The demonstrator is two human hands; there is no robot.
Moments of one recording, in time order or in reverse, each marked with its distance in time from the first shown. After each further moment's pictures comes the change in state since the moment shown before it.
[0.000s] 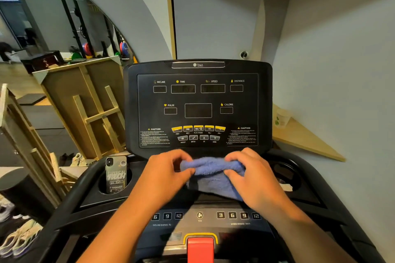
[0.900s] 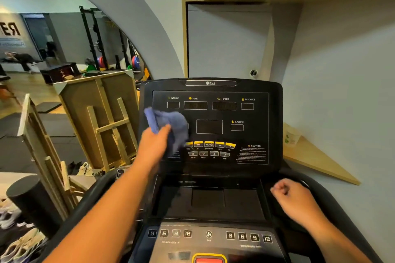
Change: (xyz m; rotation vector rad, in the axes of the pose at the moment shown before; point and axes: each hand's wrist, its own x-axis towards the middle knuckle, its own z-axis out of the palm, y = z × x) left_hand 0.085 -0.020 -0.044 -0.677 0.356 -0.410; right_hand 0.020 0.116 -0.006 -0.058 0.025 0.402
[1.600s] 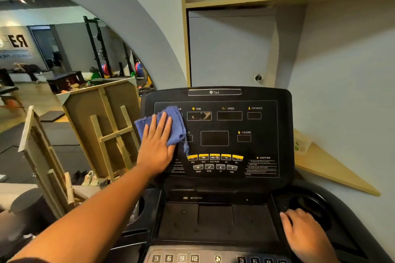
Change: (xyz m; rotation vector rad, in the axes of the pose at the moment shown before) left_hand 0.128 -0.076 -0.015 1.170 0.020 0.840; right_hand 0.029 0.058 0.061 -0.434 0.021 0.017
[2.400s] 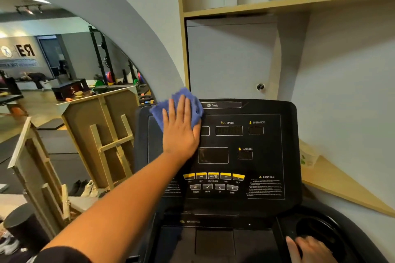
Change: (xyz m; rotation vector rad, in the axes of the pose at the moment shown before) left_hand 0.099 0.079 -0.007 0.038 0.159 -0.088; right_hand 0.047 0.002 0.013 -0.207 -0.303 0.055
